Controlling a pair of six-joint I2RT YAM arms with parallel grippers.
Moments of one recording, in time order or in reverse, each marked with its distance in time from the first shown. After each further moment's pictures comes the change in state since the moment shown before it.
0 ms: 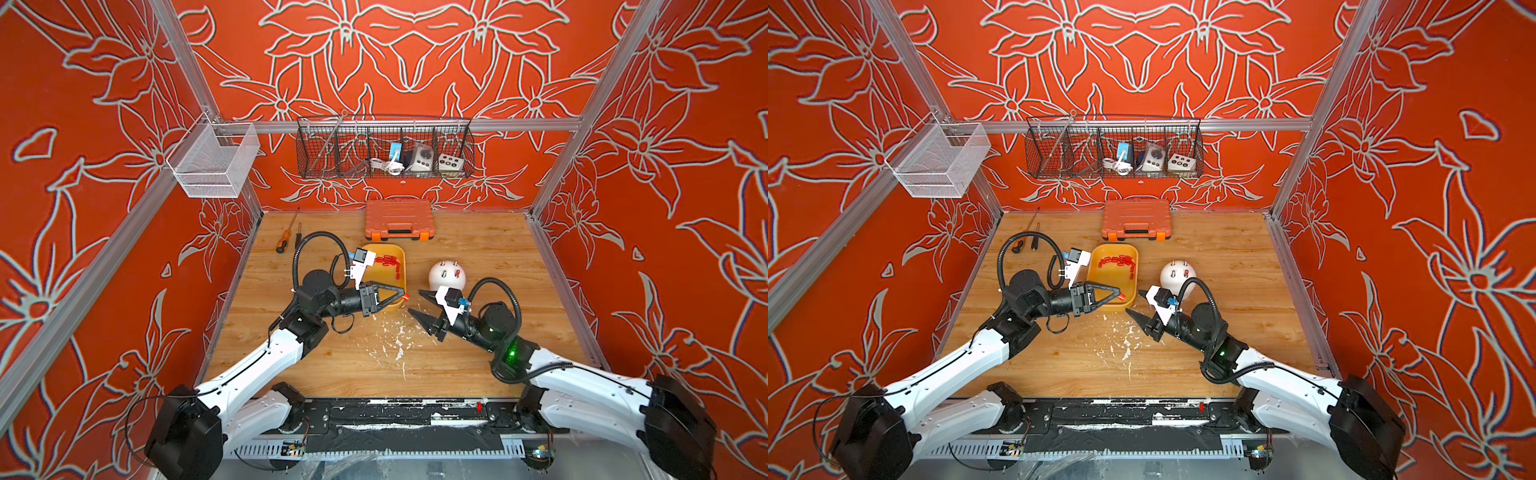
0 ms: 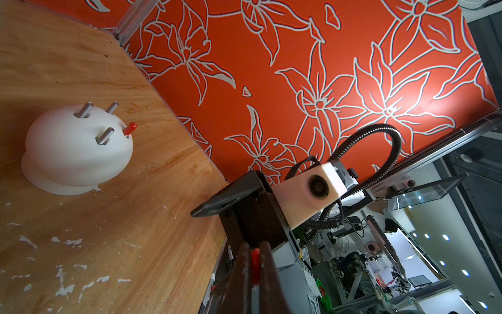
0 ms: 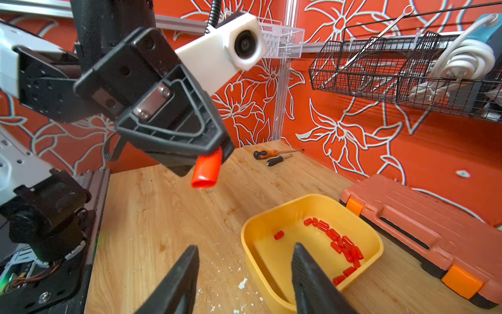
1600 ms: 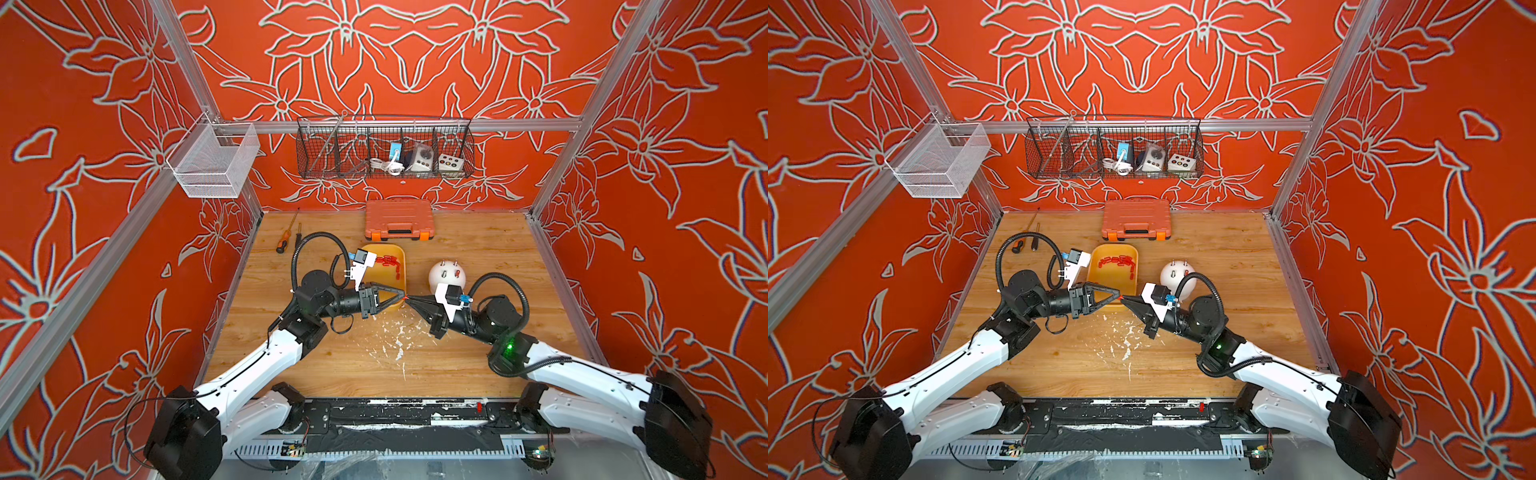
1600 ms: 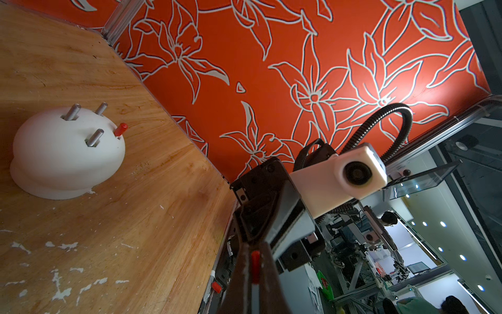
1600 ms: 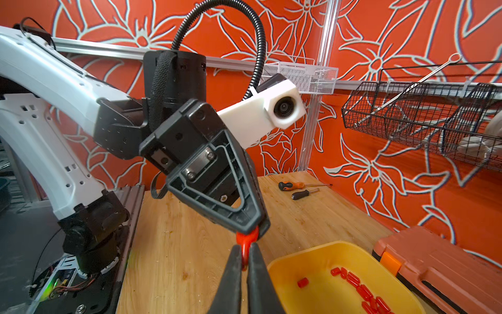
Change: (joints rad) left arm 0.000 -0.007 0.000 0.002 0.020 0.033; right arm 0.002 0.022 0.084 0.022 -0.146 -0.006
